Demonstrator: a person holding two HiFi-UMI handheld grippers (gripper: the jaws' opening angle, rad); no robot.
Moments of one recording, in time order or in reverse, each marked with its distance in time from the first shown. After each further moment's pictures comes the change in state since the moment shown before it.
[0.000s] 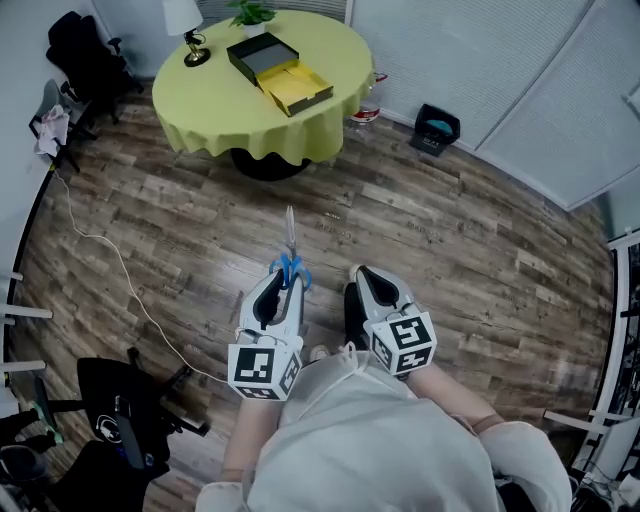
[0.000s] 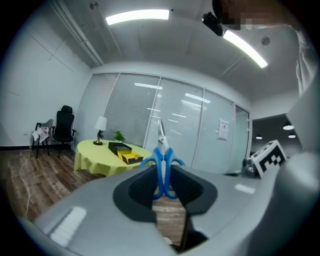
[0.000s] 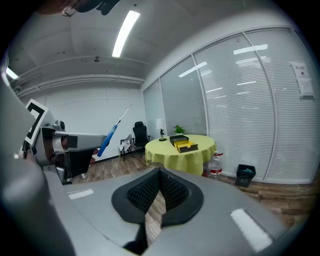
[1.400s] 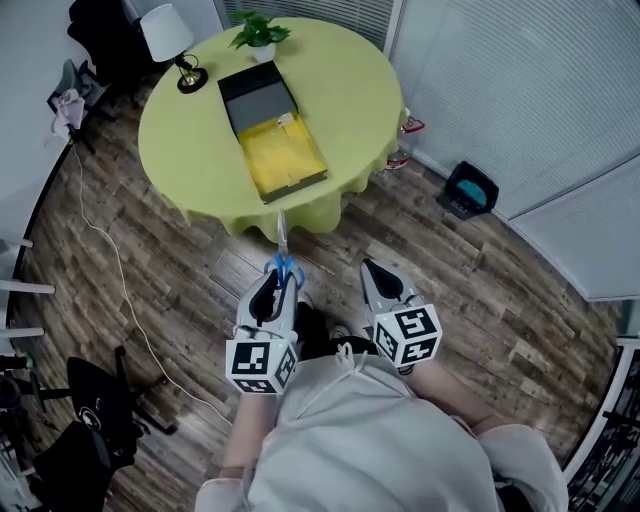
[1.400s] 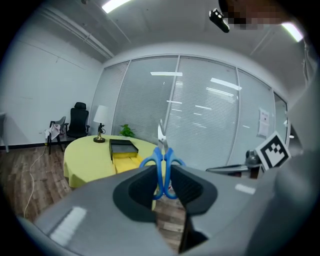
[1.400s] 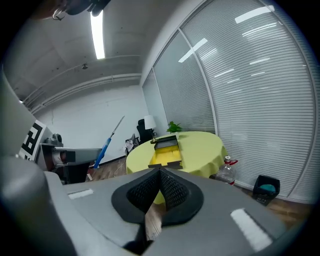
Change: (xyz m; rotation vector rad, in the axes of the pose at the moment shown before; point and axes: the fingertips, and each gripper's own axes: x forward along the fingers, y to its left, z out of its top) left arm 0.405 0.052 0.056 -0.067 0.074 0.270; right arm 0.292 -0.314 0.135 0.028 0.076 0.213
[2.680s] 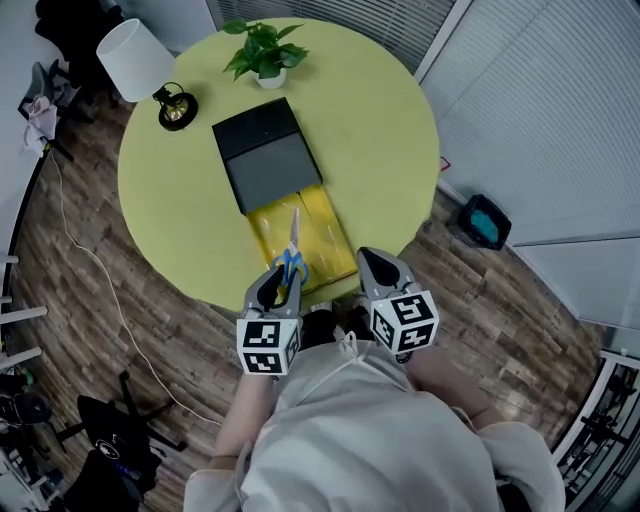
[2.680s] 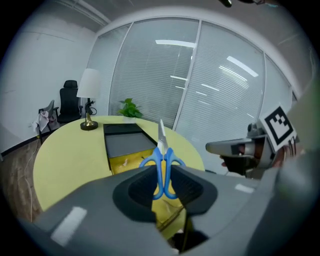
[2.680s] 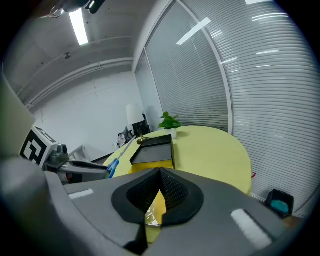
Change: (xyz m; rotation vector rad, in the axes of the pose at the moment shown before) left arm 0.281 0.176 0.031 -0.024 0.297 -0.023; right arm 0.304 -0.080 0.119 0.008 0.132 -0.011
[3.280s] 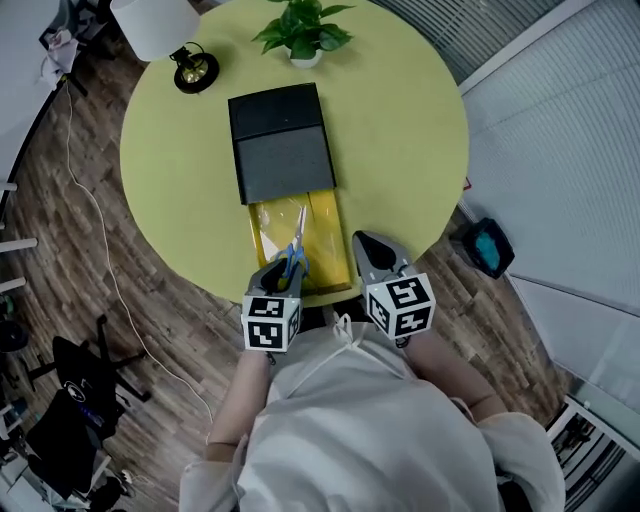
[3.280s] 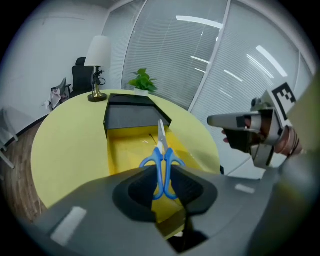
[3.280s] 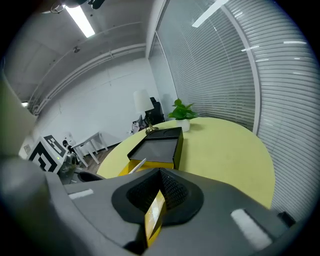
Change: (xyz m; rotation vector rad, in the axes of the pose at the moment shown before) left arm 0.072 0.019 -0.042 -0.160 0.239 0.109; right arm 0.082 -0.028 0.021 -0.116 0.135 0.187
